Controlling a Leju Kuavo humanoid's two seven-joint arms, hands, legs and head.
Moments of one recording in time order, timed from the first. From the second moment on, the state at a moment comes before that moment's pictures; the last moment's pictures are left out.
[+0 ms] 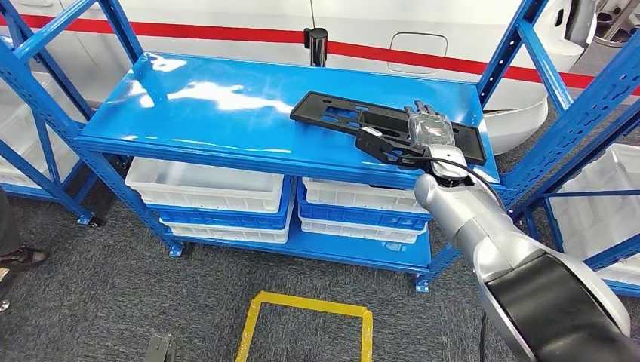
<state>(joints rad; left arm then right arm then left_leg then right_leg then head) -0.08 -0.04 0.13 -0.19 -0.02 0.33 -0.31 -1.10 0.01 0.74 -0.28 1.08 -0.11 0.21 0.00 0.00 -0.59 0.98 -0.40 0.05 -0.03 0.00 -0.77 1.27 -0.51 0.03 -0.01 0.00</state>
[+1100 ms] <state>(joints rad) -0.07 -0.06 0.15 -0.19 -0.02 0.31 -0.32 -1.08 0.02 0.73 -0.28 1.11 -0.09 0.19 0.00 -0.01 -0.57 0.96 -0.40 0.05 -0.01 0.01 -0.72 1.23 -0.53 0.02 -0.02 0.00</state>
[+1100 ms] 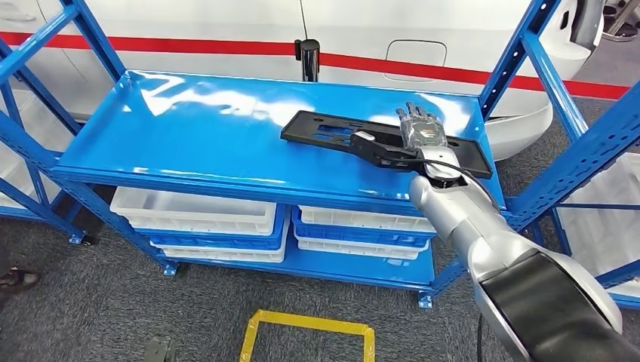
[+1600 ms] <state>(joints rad) -0.07 -0.06 0.15 -0.19 -0.02 0.34 -0.43 -1.08 0.02 0.72 -0.28 1.11 -0.07 0.16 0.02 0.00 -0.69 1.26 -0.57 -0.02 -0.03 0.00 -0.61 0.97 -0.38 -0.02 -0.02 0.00</state>
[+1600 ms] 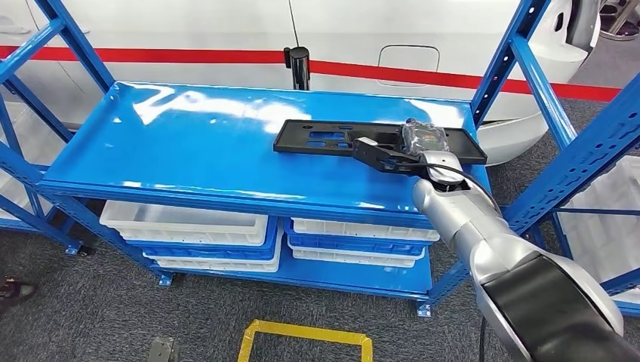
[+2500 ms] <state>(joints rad) -0.07 -0.07 0.22 -0.20 -0.01 0.44 -0.56 -1.11 0.03 0.64 -0.33 1.09 -0.17 0.00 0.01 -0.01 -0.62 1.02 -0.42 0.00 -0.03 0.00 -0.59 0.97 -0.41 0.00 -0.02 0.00</state>
